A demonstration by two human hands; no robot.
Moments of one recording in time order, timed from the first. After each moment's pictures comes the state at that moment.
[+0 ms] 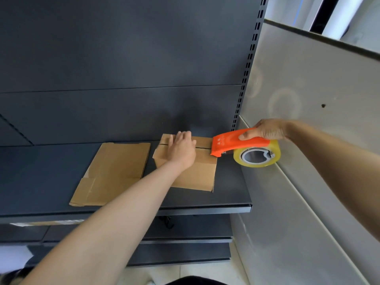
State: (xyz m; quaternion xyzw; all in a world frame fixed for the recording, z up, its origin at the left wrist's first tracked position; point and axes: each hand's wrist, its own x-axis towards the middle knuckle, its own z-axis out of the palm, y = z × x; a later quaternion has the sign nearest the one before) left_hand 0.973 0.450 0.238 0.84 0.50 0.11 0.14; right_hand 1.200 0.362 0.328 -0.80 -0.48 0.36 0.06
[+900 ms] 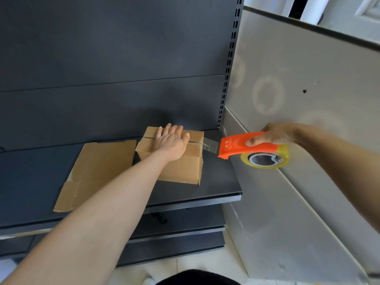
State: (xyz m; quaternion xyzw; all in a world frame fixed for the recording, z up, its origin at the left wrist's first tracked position) left_hand 0.976 0.467 0.229 0.88 0.45 -0.03 0.11; right_hand 1.222 0.315 0.308 -0.84 -0.44 0.32 0.03
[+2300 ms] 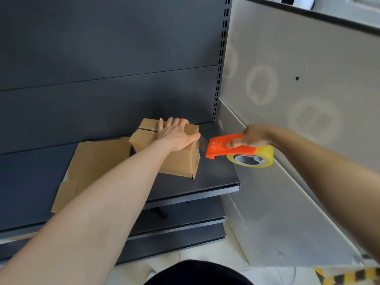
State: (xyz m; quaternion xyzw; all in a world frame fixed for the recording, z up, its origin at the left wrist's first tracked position) left_hand 0.994 0.465 0.236 0.91 0.41 -0.04 0.10; right_hand 1.179 0.316 0.285 -0.85 -0.44 0.28 -0.02
